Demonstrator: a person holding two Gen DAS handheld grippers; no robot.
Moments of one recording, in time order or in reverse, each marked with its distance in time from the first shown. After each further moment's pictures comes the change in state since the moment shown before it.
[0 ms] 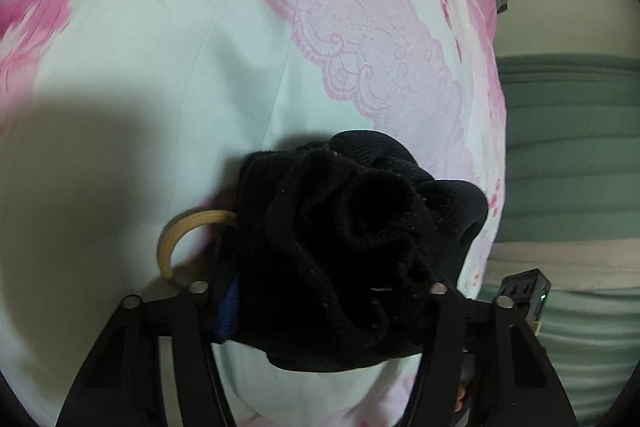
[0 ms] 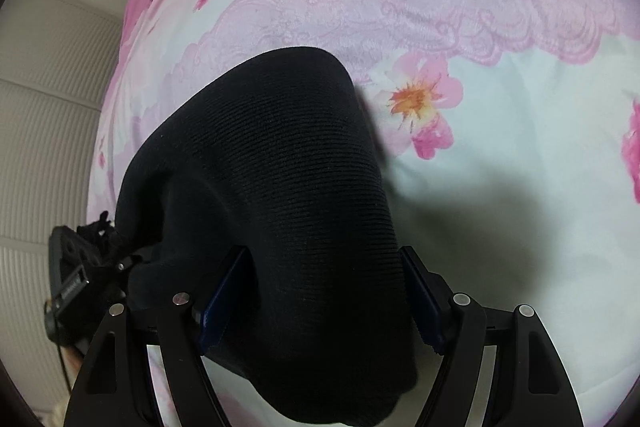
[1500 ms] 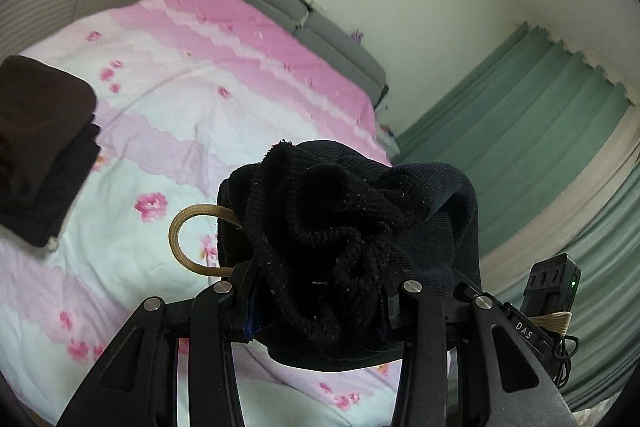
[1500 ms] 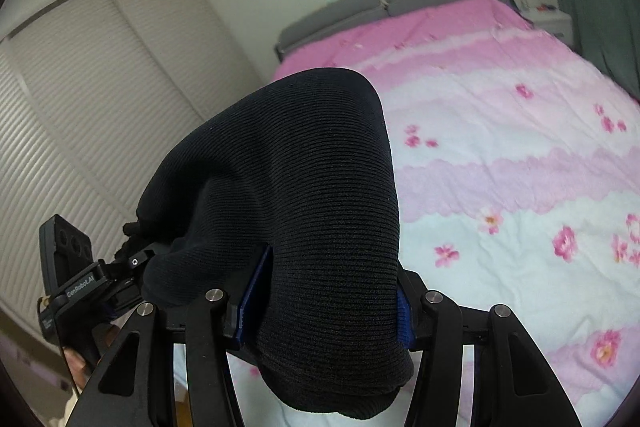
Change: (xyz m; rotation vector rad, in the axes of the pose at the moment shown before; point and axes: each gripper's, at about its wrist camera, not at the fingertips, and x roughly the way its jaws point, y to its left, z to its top) left arm -0.335 -0.128 -0.219 0.379 -0.566 -0.081; right arm -0.295 0.191 -0.162 -0.400 -0.428 0.162
